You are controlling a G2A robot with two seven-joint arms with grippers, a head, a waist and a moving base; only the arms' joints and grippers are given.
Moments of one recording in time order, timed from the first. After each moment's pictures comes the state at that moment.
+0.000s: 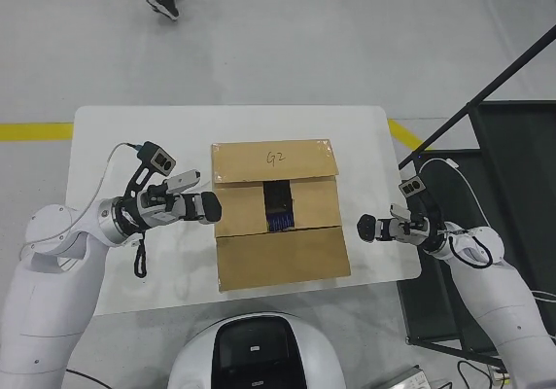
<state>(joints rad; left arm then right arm) 1.17 -1.12 -1.36 -1.66 -0.66 0.05 -1.18 -1.38 -0.93 1.46 -1.30 0.94 -0.39 1.43</state>
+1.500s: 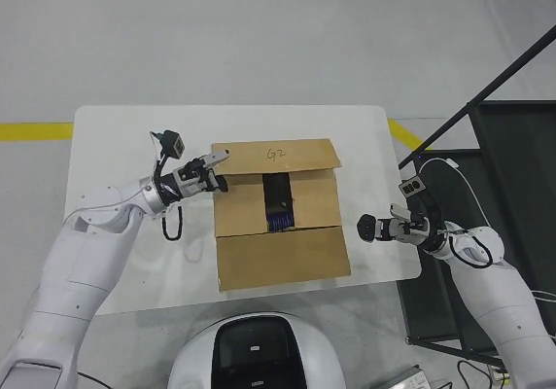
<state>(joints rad) 0.88 -1.19 -1.09 -1.17 -0.49 -0.20 -0.97 -1.38 -0.93 1.46 -1.30 0.94 -0.39 1.43</state>
